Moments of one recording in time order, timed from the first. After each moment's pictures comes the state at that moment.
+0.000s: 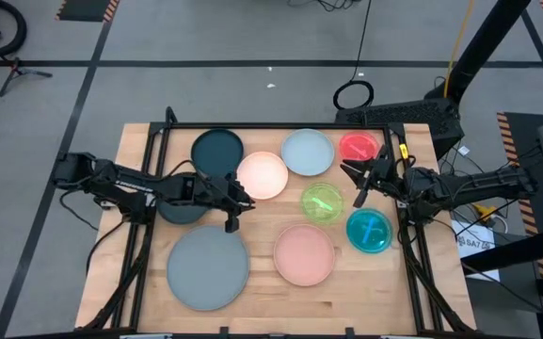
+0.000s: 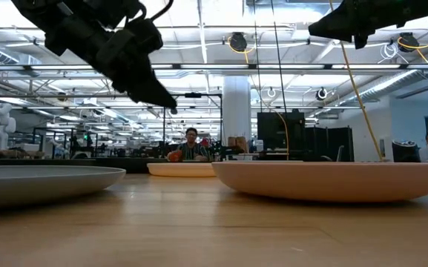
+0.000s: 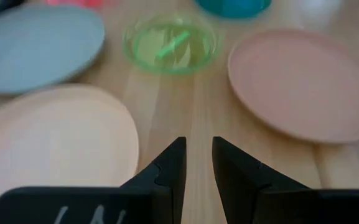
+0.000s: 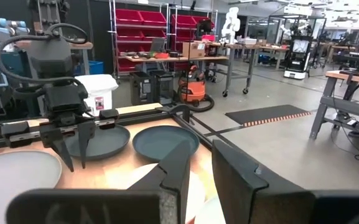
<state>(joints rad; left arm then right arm) 0.01 1.35 0.63 0.14 -0.03 -0.06 0.11 0.59 0.42 0.13 0.60 -0.01</state>
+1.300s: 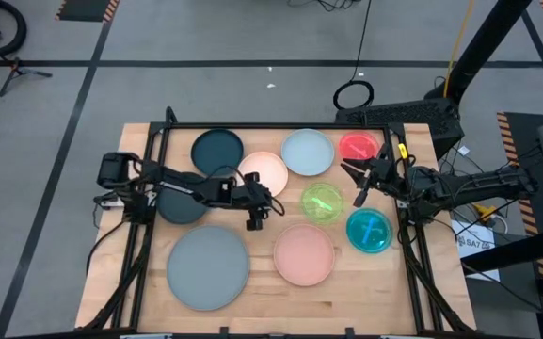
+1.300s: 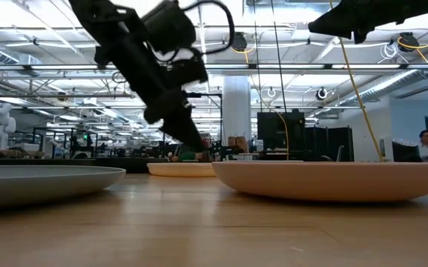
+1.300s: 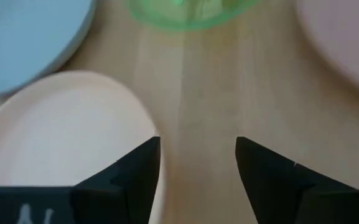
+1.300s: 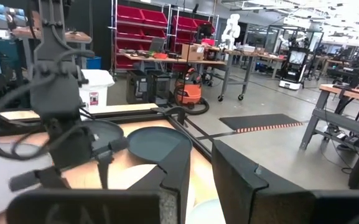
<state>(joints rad) 0.02 1.76 0.94 -0.04 -0.19 0.11 0.11 0.59 0.43 0.13 0.60 -0.09</state>
